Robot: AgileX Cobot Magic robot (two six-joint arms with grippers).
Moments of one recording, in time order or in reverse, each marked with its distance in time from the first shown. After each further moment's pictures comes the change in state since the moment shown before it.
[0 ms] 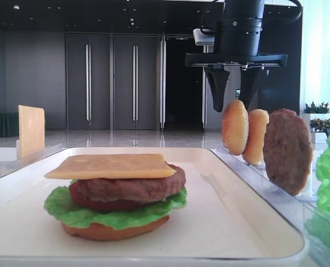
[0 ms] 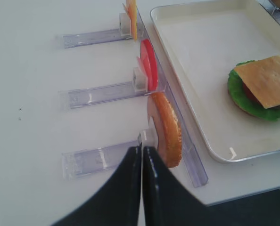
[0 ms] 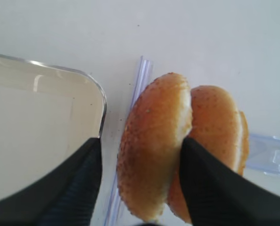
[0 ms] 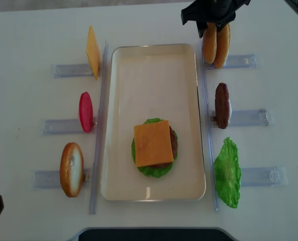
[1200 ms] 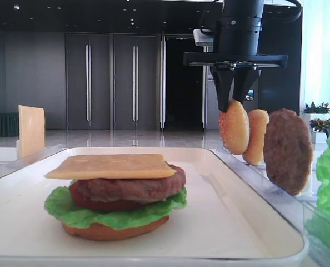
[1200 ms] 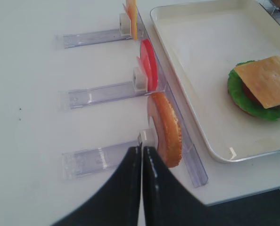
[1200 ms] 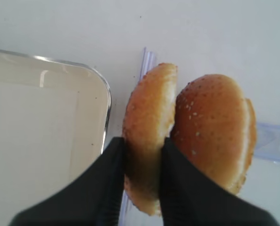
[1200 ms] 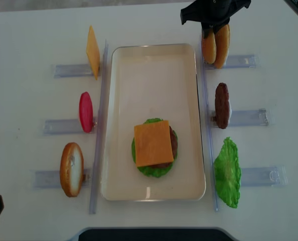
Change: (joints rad) left arm 0.000 0.000 0.000 0.000 0.000 0.000; right arm 0.000 0.006 -0.008 0.023 0.028 0.026
